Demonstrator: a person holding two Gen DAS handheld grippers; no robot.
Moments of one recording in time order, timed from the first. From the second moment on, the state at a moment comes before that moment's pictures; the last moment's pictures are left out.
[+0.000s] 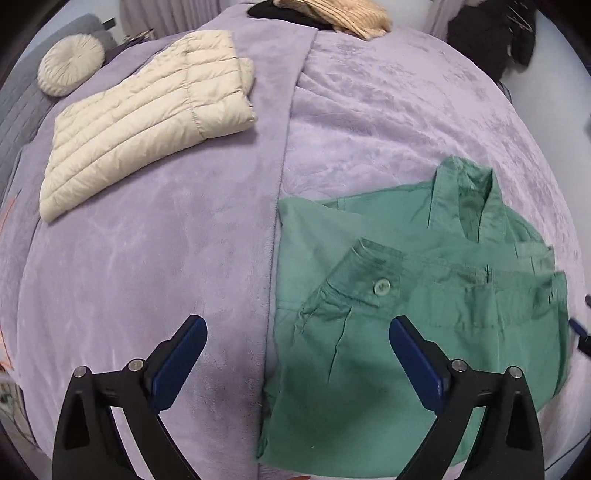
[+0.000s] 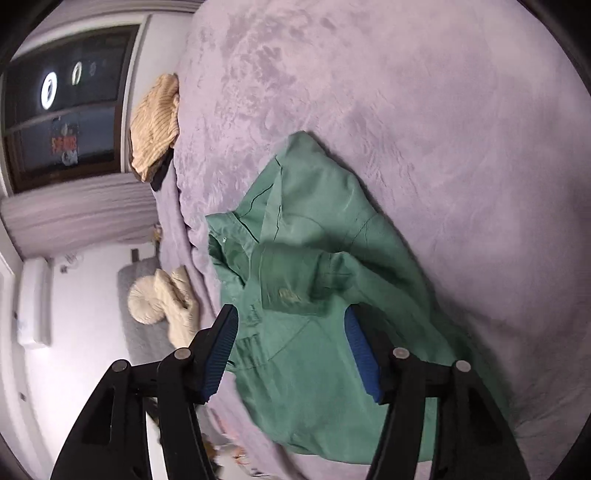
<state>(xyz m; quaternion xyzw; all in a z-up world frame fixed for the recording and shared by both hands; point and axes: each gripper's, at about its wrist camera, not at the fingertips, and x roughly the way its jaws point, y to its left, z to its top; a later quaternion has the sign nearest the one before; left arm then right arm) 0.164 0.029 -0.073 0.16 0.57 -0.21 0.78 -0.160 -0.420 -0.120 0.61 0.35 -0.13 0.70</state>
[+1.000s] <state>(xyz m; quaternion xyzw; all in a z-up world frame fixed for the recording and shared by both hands) 0.218 -0.020 -0.050 0.11 0.52 -0.28 0.80 -0.067 -0.372 0.001 0.16 0.46 -0.21 0.85</state>
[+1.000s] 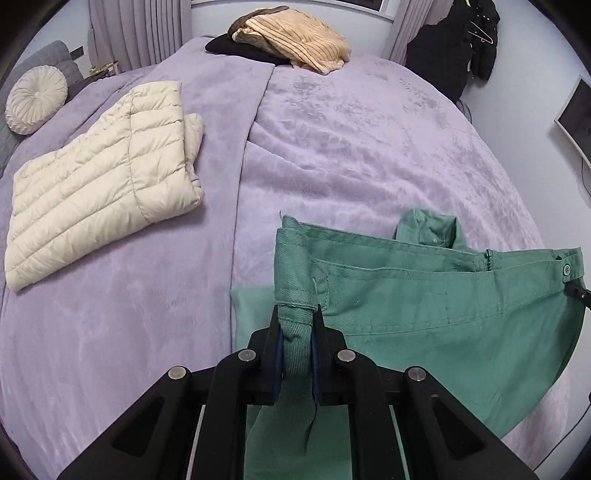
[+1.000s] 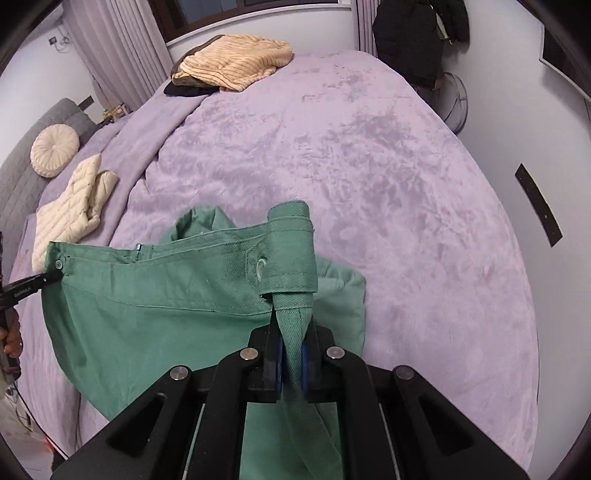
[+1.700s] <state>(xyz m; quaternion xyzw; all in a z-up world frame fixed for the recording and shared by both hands) 0.252 -0.021 -0.120 0.21 0.52 -0.16 0.82 -0.023 -0.439 -0.115 0.24 0.51 -0.28 0.78</state>
